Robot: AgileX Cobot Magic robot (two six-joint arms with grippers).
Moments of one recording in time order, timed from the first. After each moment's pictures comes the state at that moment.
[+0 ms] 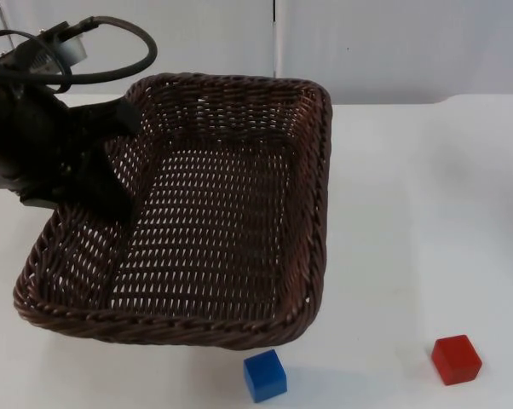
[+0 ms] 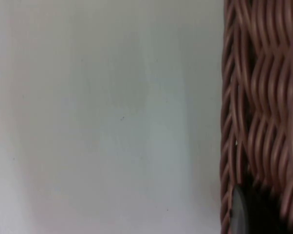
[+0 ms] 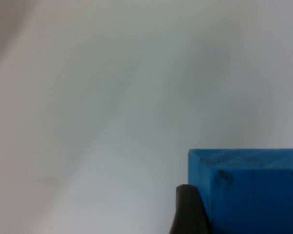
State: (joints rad) right arm 0.17 1.63 -1.35 0.08 0.86 -0.33; left arm -0.13 1.69 -0.96 -0.70 0.78 0.44
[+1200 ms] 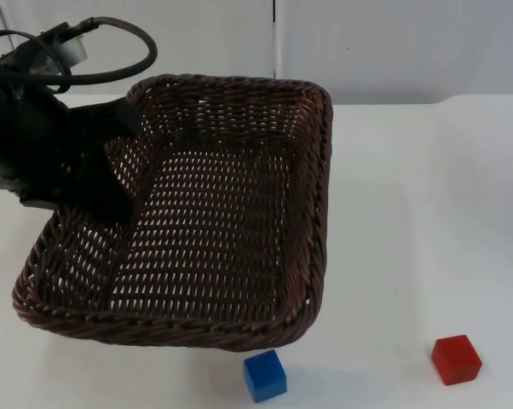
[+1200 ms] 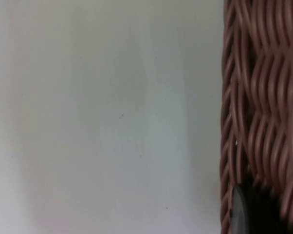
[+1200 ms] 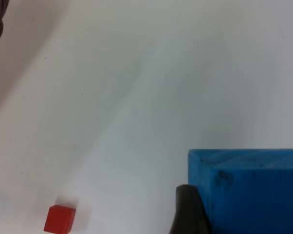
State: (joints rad) right arm 0.17 1.38 -1.35 0.08 1.05 -0.32; left arm -0.13 1.69 -0.96 -0.70 0.79 0.44
